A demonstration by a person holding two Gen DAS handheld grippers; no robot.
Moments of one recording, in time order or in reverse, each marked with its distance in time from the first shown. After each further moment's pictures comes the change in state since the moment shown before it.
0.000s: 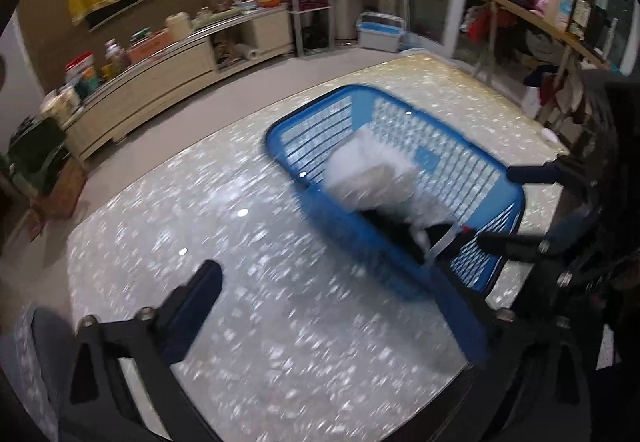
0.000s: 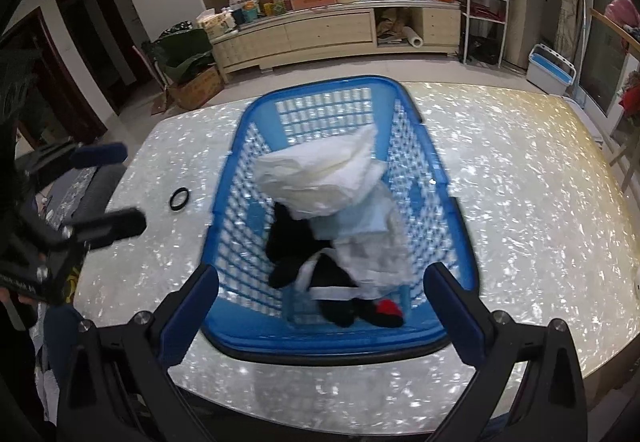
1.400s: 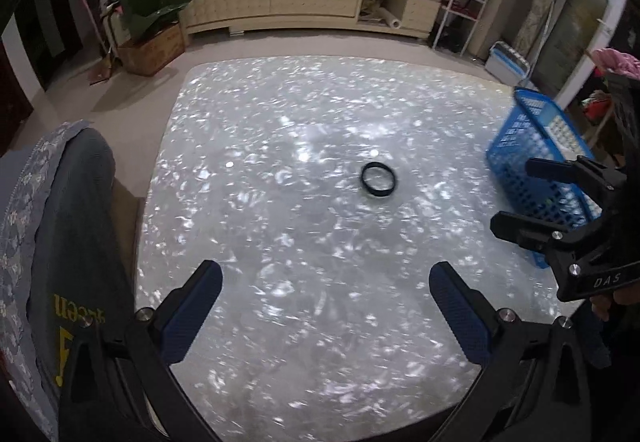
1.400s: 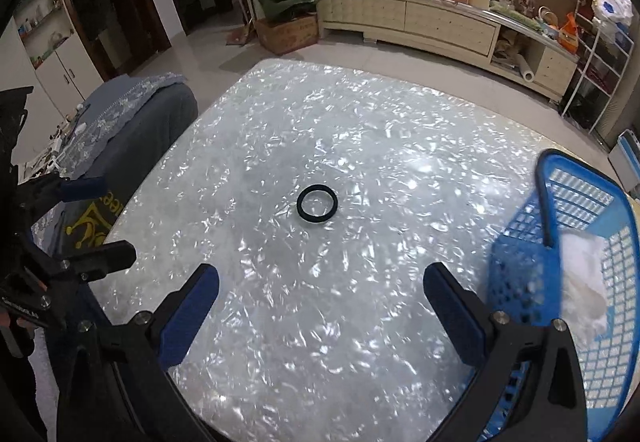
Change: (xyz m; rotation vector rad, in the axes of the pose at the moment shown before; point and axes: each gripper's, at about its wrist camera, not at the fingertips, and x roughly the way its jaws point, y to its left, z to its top) left arm -0.040 0.197 -0.165 -0.493 0.071 0.158; right arm 0.135 0.197 0.046 -0.331 0.120 0.103
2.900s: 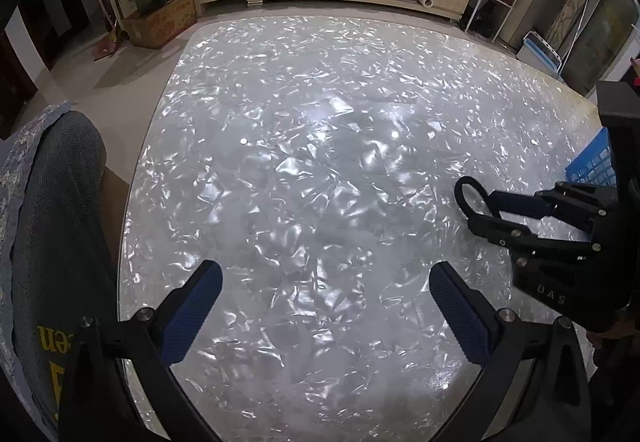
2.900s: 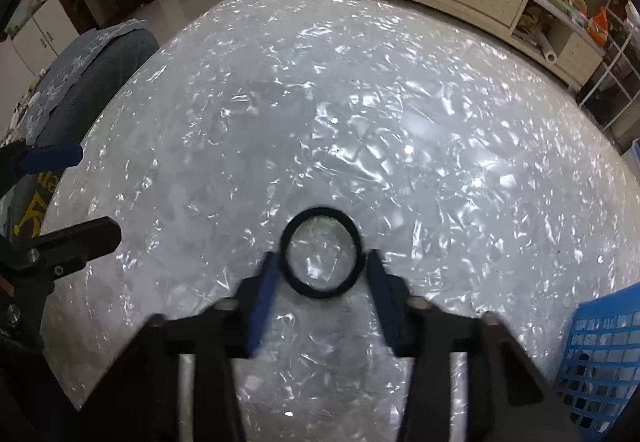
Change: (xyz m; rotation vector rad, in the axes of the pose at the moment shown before) left arm 0.112 0.063 0.041 -0.048 0.099 0.055; right arm 0.153 0.013 0.042 -0.054 0.169 -0.046
